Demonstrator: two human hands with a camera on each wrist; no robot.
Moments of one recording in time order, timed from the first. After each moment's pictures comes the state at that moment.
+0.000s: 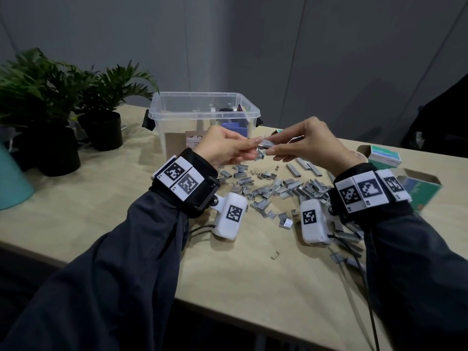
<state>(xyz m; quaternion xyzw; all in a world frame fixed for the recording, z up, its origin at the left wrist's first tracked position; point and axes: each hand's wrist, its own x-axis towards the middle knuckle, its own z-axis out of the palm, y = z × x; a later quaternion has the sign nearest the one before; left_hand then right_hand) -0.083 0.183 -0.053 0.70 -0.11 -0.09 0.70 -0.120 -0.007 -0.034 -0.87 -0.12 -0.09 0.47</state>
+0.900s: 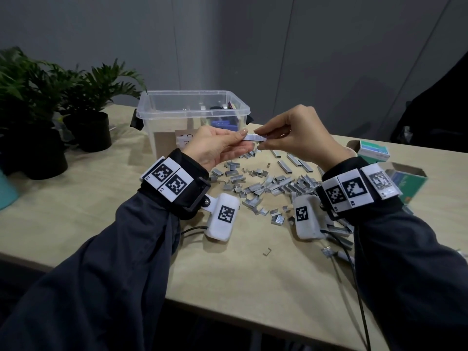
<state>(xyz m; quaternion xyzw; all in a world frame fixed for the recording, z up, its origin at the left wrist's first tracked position) -0.086 0.181 -0.053 0.60 -0.10 -0.14 0.78 -0.114 -0.007 -0.030 -0.91 -0.19 -0.22 0.29</state>
